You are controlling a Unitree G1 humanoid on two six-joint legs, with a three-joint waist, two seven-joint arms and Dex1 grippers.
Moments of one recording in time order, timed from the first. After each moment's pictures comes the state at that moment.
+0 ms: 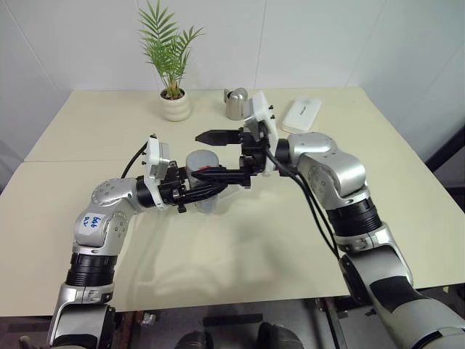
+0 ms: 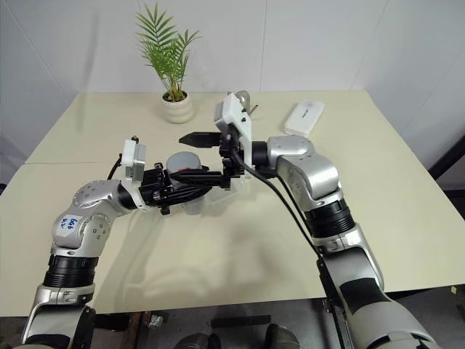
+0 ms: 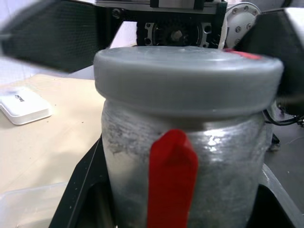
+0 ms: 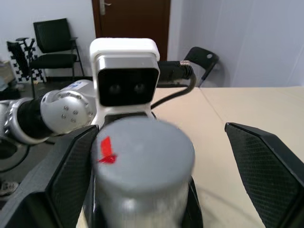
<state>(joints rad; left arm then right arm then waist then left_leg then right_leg) -0.61 0.49 0.10 -0.02 -0.57 0.39 -1.07 -1.08 -0.33 0.18 0.18 0.49 0.50 1.13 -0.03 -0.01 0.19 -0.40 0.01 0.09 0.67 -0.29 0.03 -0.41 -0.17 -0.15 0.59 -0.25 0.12</state>
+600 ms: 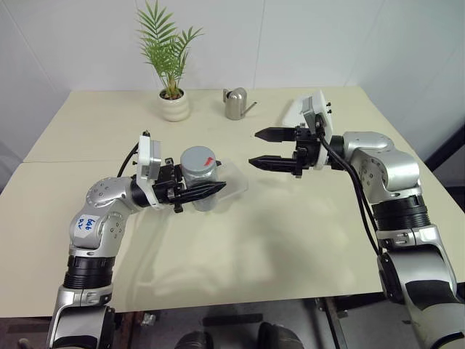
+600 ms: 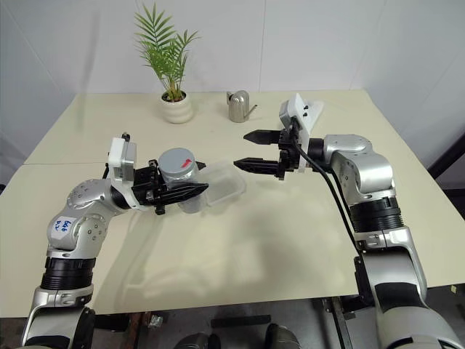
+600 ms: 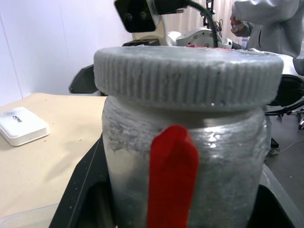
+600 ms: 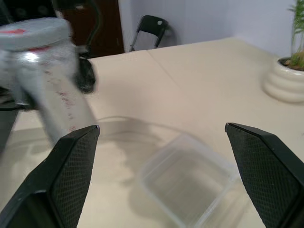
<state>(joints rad) -0.60 0.49 0.12 -0.06 -0.60 0.37 -1.11 -1.01 -0.53 0.07 0.25 0.50 0.56 1.20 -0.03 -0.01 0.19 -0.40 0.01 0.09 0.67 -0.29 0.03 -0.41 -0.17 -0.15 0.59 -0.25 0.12</state>
